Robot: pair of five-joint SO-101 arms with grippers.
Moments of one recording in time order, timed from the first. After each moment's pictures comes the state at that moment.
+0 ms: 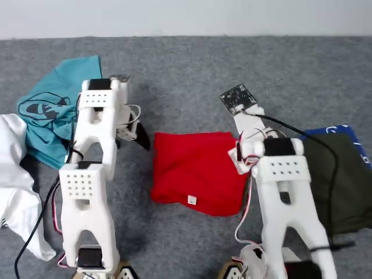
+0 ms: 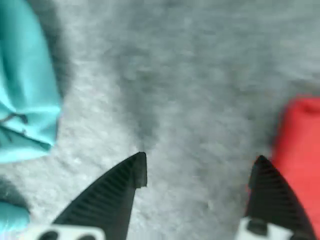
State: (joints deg) left arm -2.3 46.1 -34.2 99.2 3.9; right arm -6.7 -23.3 36.5 61.4 22.6
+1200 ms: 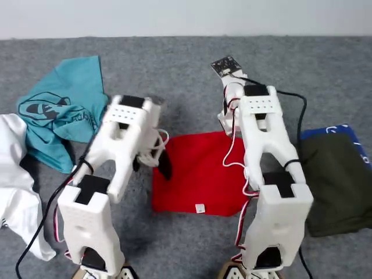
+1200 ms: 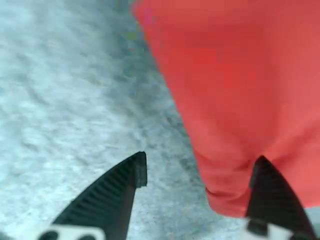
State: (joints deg) left arm 8.1 24.7 -3.9 94.9 3.7; right arm -7.2 23.4 -10.8 71.4 20.4
